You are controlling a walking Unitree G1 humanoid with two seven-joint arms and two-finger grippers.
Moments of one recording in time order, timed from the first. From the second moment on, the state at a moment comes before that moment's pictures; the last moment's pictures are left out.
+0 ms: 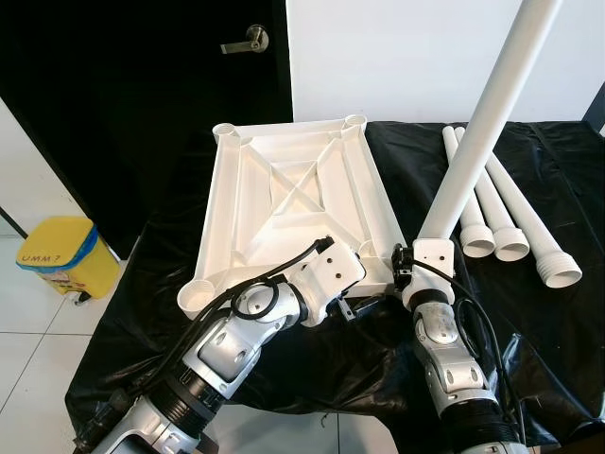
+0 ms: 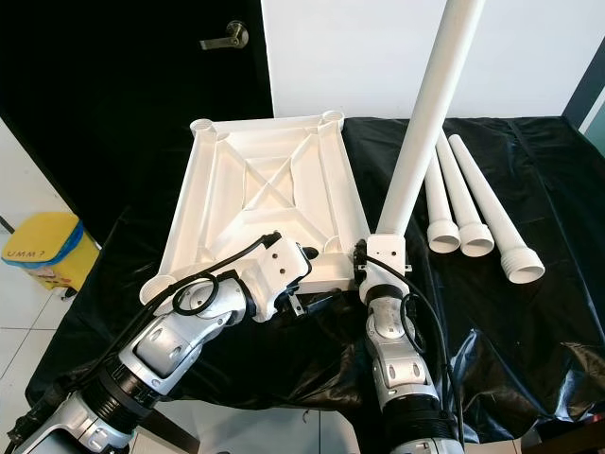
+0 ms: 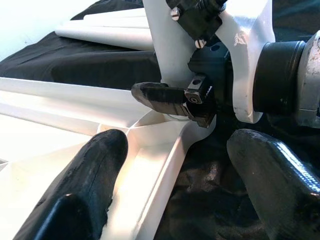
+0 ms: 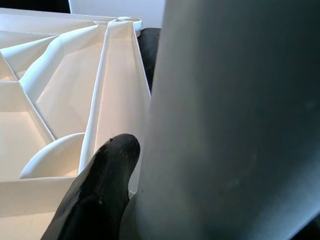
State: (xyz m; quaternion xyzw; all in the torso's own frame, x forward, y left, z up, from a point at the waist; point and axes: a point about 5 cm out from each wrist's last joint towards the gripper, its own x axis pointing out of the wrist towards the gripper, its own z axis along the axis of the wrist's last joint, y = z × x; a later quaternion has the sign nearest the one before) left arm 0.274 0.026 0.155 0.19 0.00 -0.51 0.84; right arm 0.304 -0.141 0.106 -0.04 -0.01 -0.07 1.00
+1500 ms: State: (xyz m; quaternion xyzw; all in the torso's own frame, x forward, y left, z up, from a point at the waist) left arm 0.272 0.028 0.154 0.19 0.01 -0.51 0.84; right arm 0.312 -0.173 0.122 -0.11 -0.03 0.21 0.97
